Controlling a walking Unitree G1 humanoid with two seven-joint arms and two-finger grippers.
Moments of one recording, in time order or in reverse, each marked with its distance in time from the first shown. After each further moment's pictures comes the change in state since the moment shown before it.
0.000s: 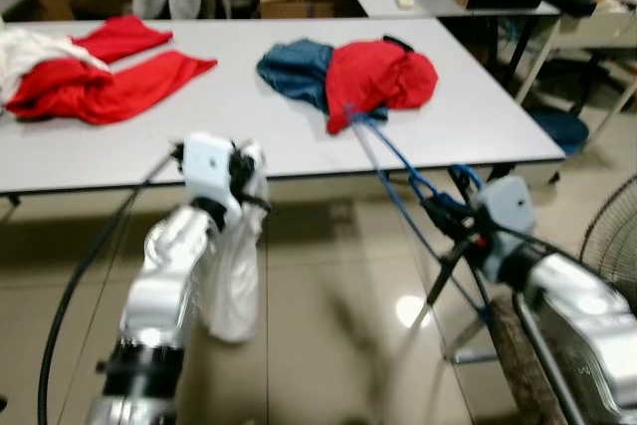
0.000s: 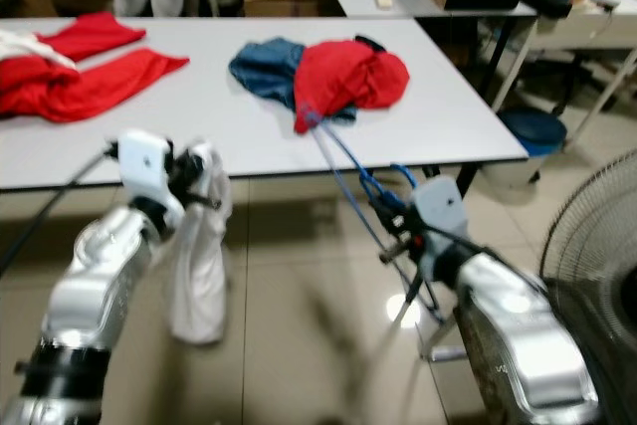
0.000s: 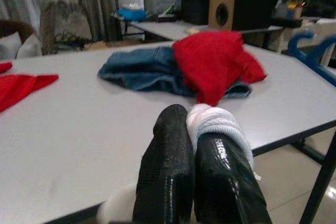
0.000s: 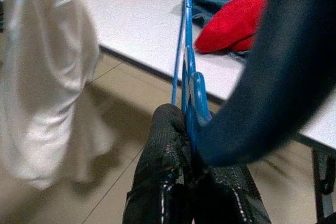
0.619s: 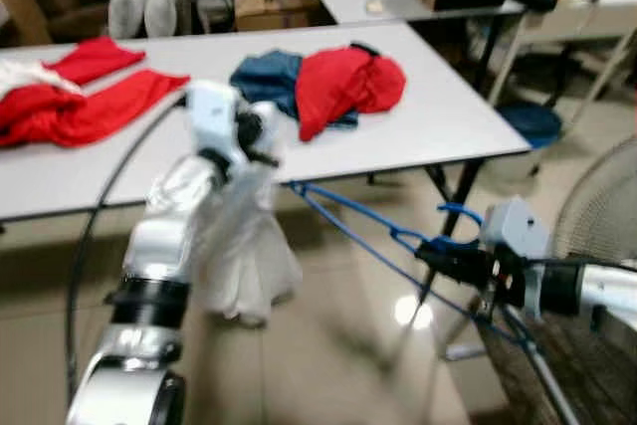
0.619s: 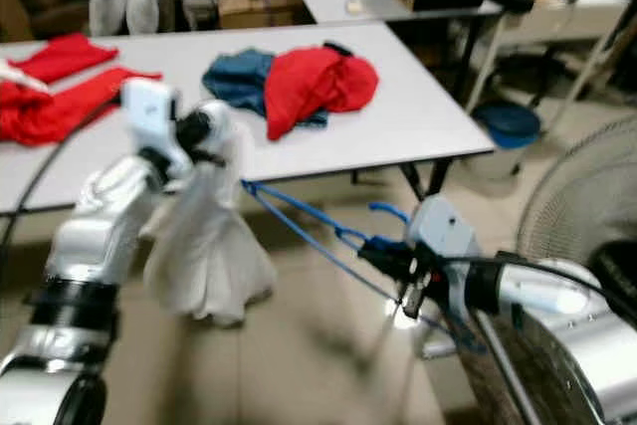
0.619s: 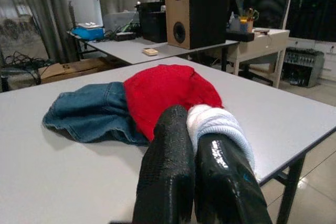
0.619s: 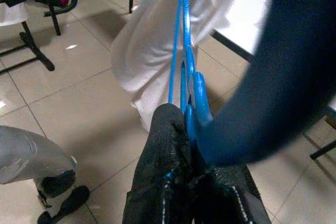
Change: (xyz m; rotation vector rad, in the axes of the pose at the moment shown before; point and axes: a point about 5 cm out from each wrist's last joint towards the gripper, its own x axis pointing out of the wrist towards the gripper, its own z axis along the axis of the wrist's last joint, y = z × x) left arm 0.042 0.007 0.031 -0.017 -0.020 -0.090; right arm -0.030 0.009 0.018 -0.098 0.135 0.364
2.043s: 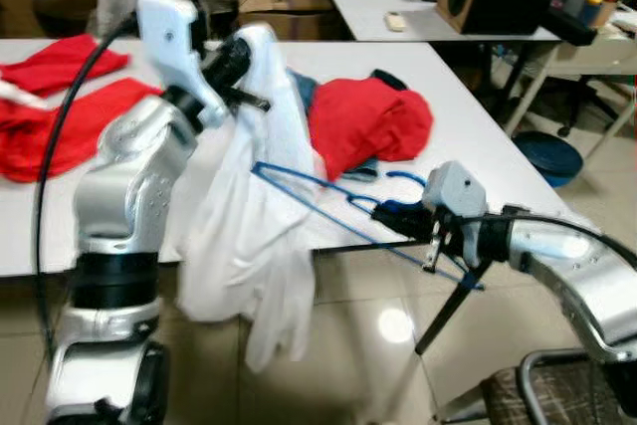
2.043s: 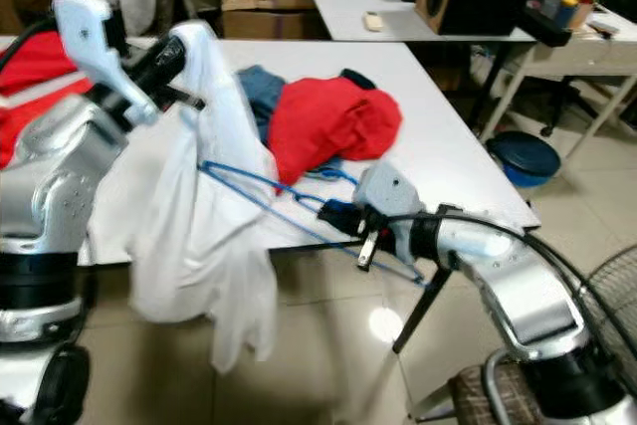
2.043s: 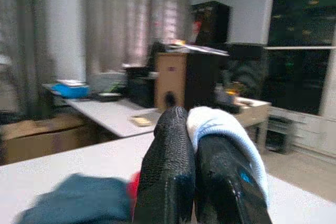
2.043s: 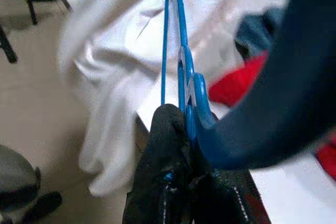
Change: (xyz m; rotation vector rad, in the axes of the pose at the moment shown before) left arm -0.011 -0.003 0.085 -0.041 -0.220 -0.159; right arm 0.054 -0.026 0.018 -0.134 -0.066 0.038
